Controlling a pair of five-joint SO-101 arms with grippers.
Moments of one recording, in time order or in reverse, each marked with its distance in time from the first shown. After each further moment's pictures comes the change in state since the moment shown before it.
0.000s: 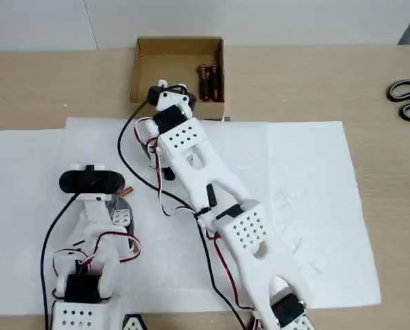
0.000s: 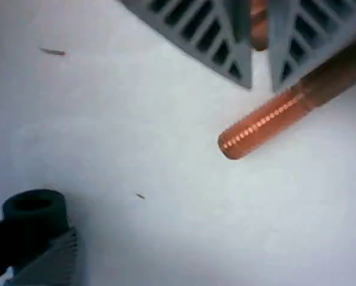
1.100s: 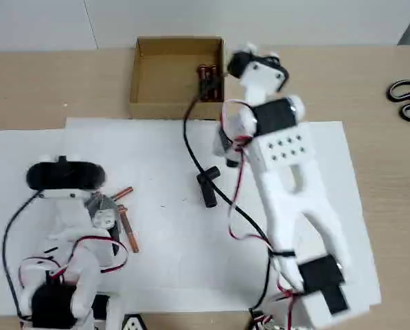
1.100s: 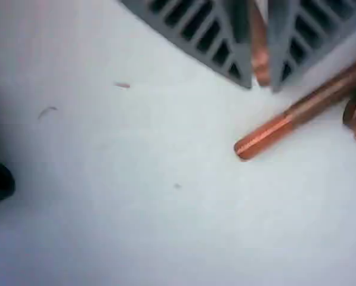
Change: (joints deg) left arm -1.6 8.6 -34.8 27.8 2.9; right arm 16.6 -60.2 49.1 0.6 6.6
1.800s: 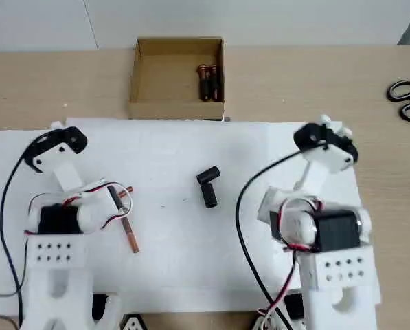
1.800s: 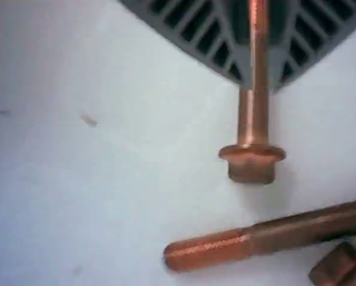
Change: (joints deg) left arm -1.9 38.3 -10.0 -0.6 20.7; right arm 10.4 -46.9 43.4 -2.2 -2.2
